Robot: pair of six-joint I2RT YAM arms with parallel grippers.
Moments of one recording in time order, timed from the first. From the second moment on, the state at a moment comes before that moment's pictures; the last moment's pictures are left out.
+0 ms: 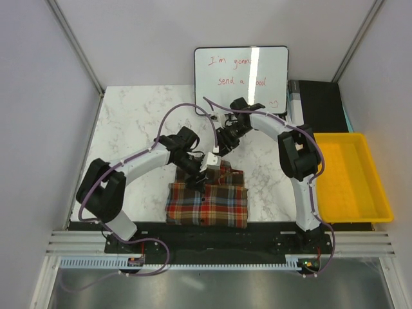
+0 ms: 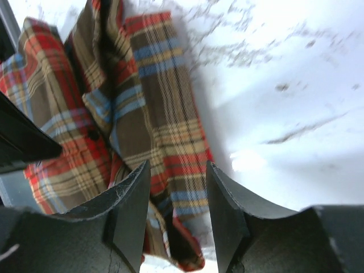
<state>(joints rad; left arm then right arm) -0.61 1.60 1.07 -0.74 0.79 0.90 0.43 2.20 1.73 -0.86 -0.80 -0.33</state>
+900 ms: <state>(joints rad) -0.65 1.75 1.13 -0.73 0.78 0.88 0.51 2.30 1.74 -0.80 -0.79 -0.30</state>
